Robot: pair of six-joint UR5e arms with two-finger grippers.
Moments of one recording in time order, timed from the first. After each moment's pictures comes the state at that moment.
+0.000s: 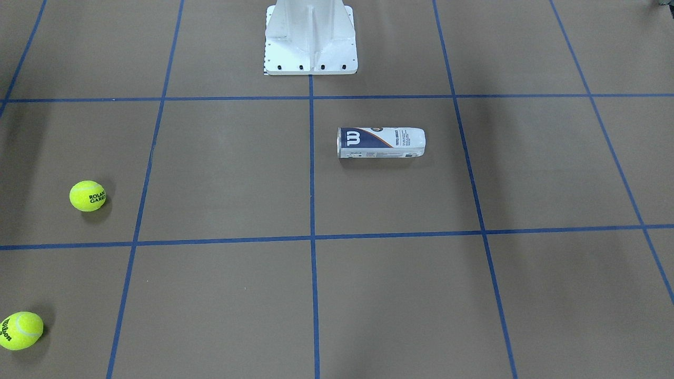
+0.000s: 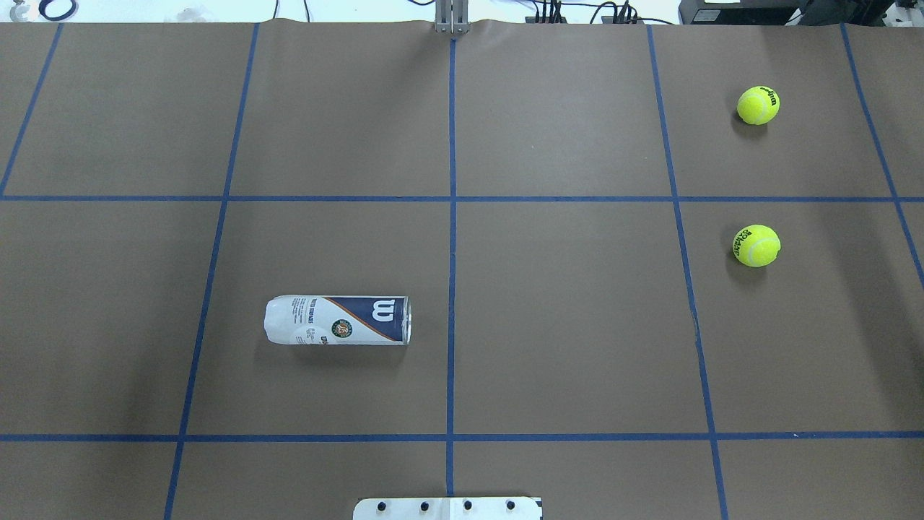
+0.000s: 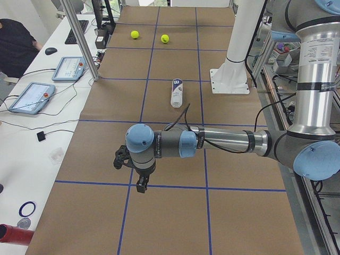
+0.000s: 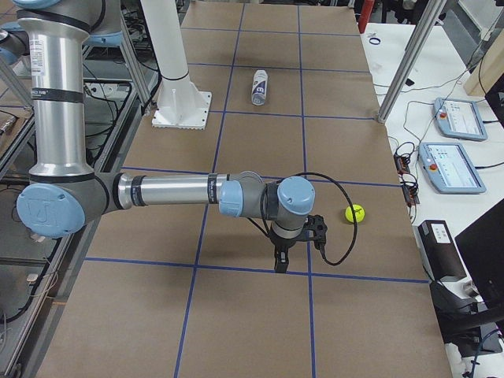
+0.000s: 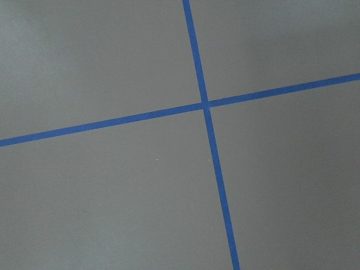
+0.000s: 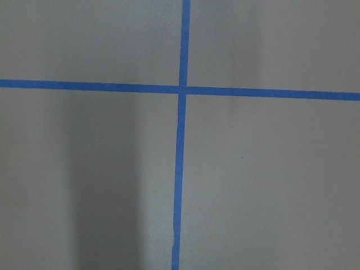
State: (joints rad) left arm -1.65 -1.55 -1.66 -1.48 -2.37 0.25; right arm 1.55 -1.60 1.67 -1.69 2.32 -0.04
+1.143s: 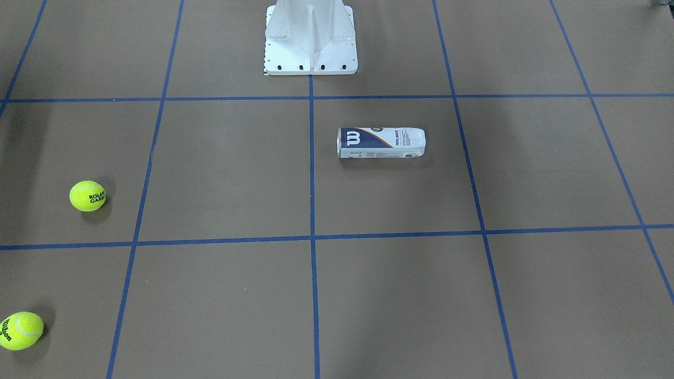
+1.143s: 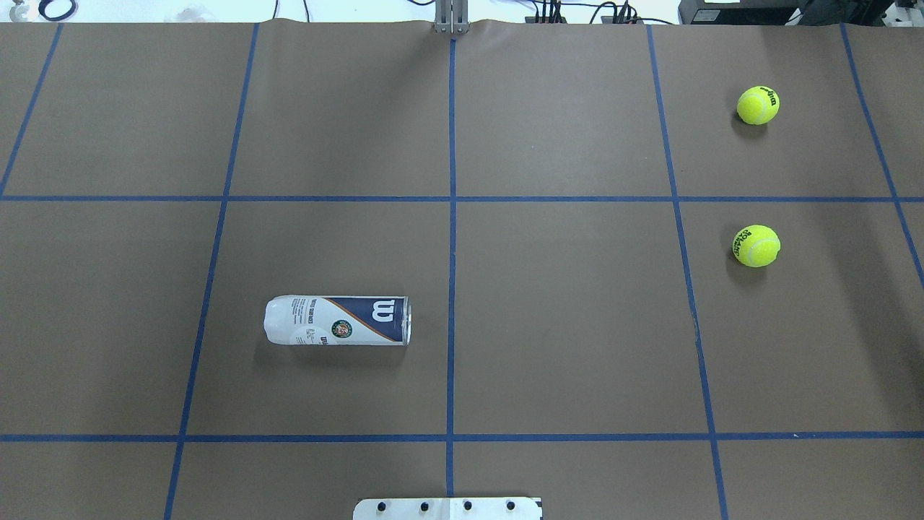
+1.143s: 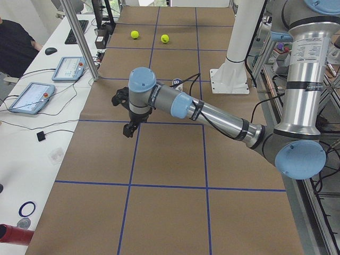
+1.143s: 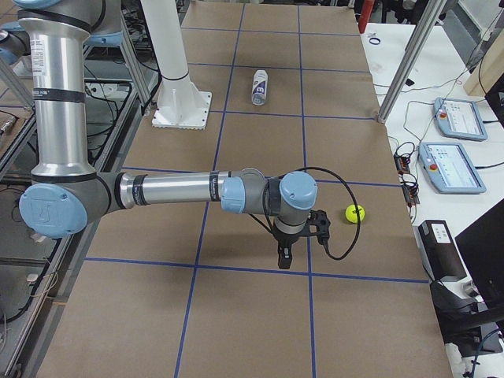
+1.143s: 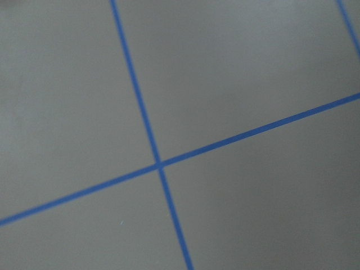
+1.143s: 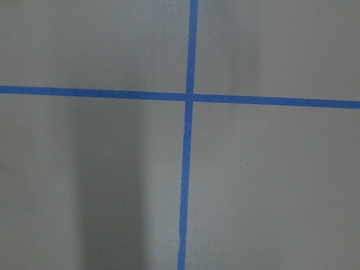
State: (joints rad) left arm -1.45 -1.66 -1.96 -1.57 -2.42 0.24; right arm 1.55 -1.58 1.68 -1.68 2.33 -0.04
